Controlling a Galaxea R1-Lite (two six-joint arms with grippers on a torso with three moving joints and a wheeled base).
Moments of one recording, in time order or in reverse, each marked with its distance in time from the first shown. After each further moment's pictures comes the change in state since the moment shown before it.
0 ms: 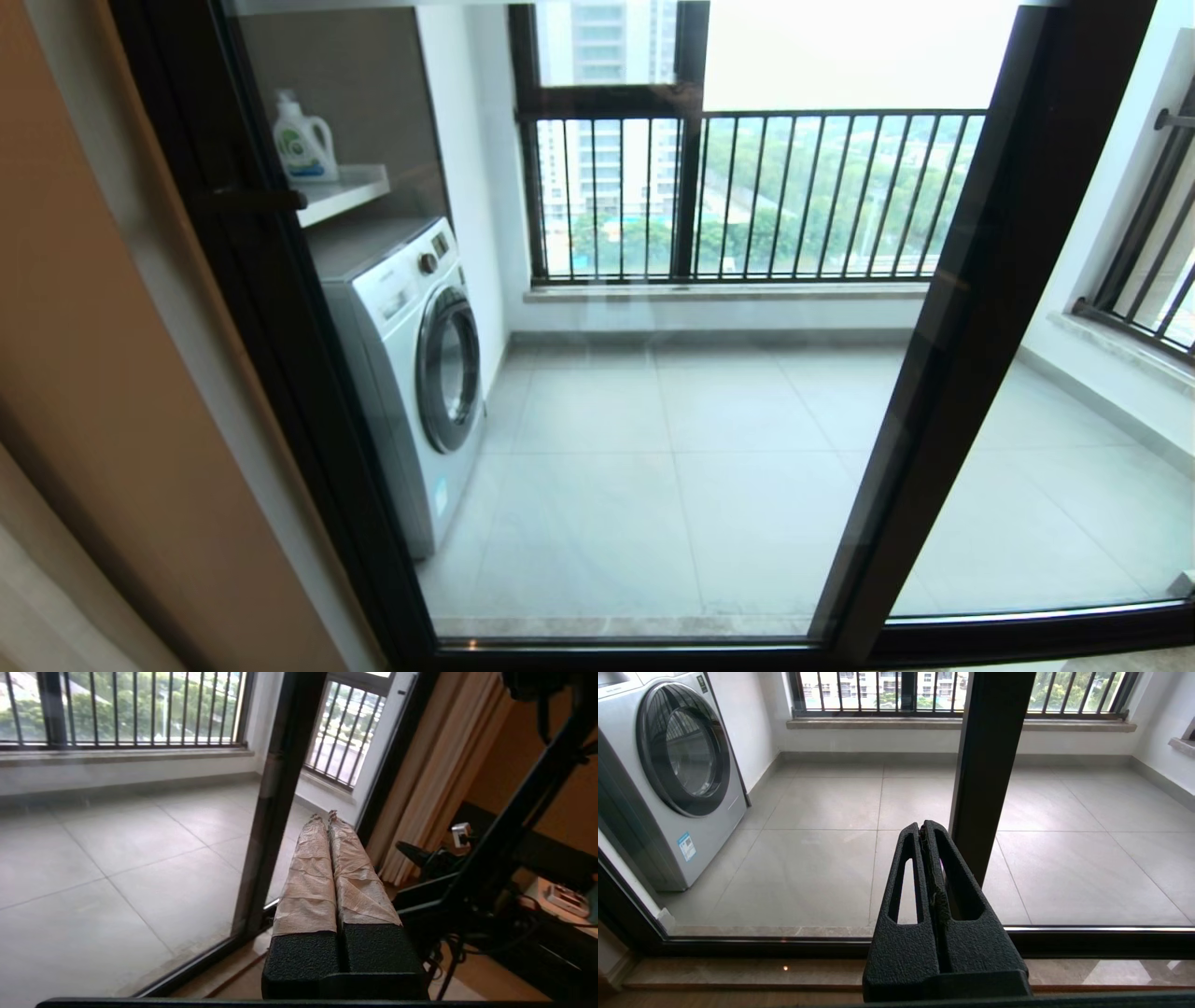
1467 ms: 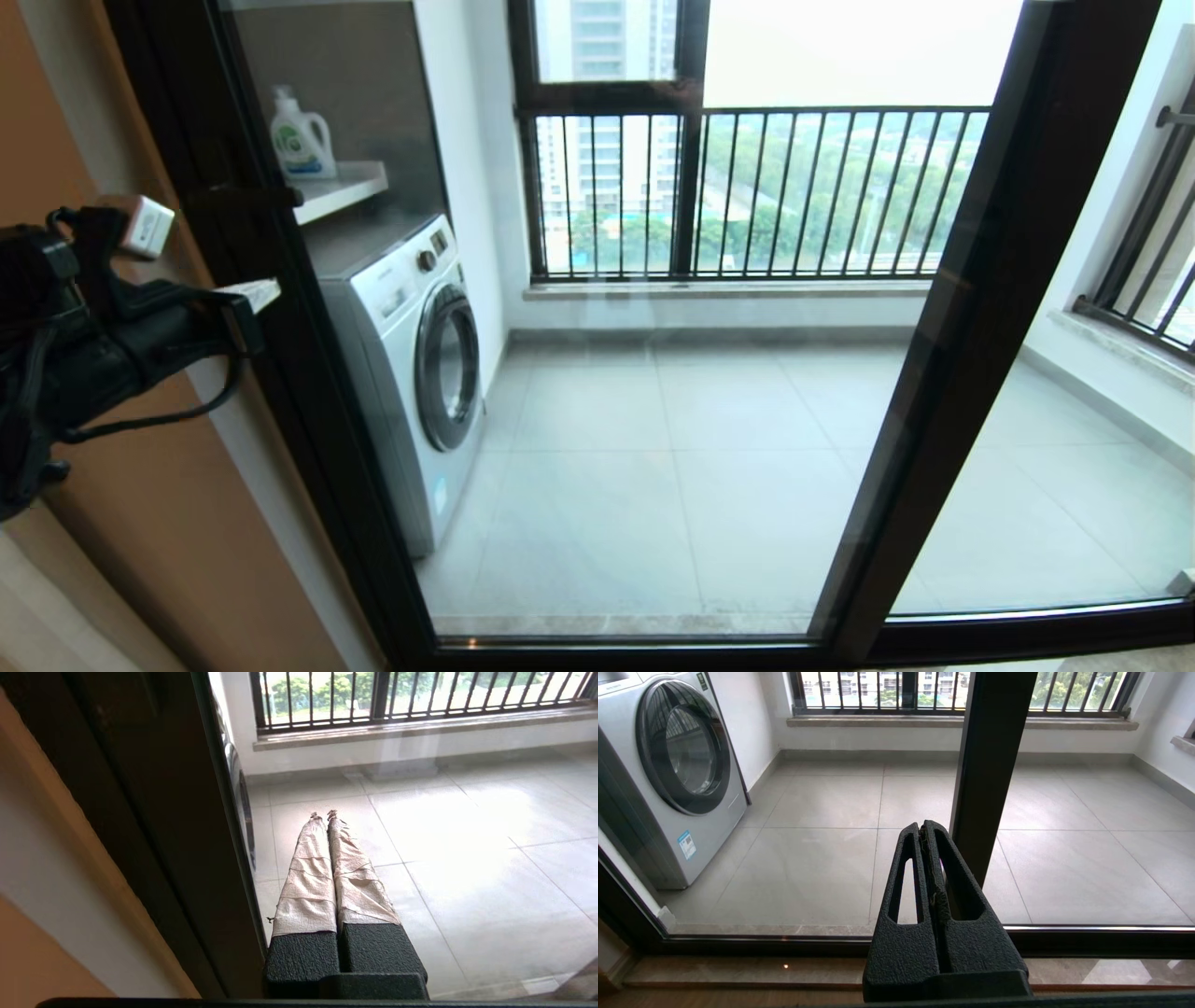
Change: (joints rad) left arm 0.118 1.286 -0.147 -0.838 0.551 0.557; right arm 0.000 0.000 0.000 0.000 0.000 0.000
